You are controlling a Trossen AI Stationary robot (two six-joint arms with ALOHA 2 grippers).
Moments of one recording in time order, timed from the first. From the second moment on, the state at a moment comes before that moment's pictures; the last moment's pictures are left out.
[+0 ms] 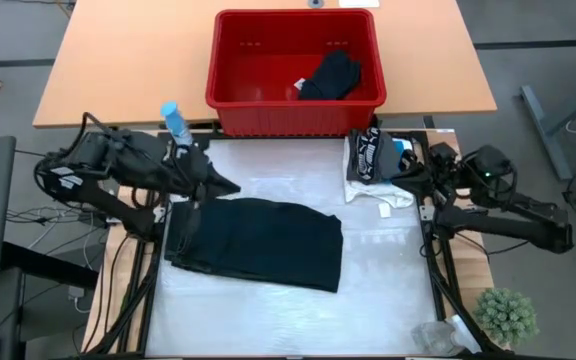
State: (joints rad) left arm -0.21 1.34 1.94 -1.01 -0.22 -0.07; right arm -0.37 0.43 0.60 0.15 -0.53 0.63
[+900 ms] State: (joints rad) left arm -0.23 1.10 0.78 -0.13 -0.55 -0.66; right arm -0.10 0.45 0.60 -0.07 -0.28 0.36
